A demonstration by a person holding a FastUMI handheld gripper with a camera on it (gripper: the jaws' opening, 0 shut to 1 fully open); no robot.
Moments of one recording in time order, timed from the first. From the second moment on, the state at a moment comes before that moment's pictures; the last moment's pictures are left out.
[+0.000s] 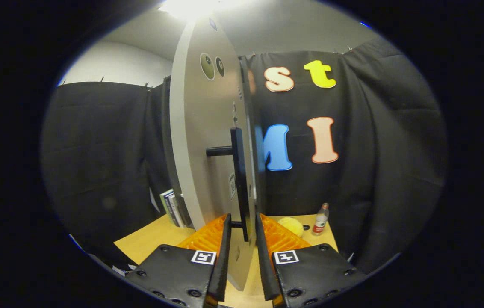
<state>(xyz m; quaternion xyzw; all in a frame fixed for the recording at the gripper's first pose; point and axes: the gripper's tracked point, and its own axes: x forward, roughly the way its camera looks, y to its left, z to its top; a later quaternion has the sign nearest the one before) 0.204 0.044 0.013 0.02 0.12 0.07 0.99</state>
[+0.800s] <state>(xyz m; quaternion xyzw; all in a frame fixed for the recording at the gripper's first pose) 0.155 0.110 0.048 0.01 0.04 0.09 1.00</state>
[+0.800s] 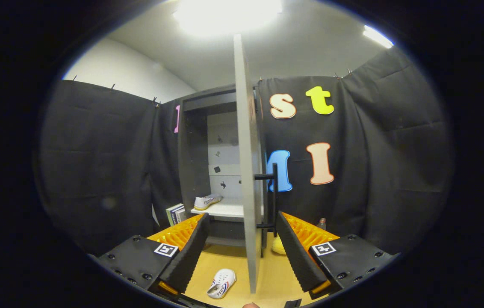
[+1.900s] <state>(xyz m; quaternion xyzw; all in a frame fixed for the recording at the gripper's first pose) 0.237 0.234 -0.211 -0.03 0.23 0.11 0.97</state>
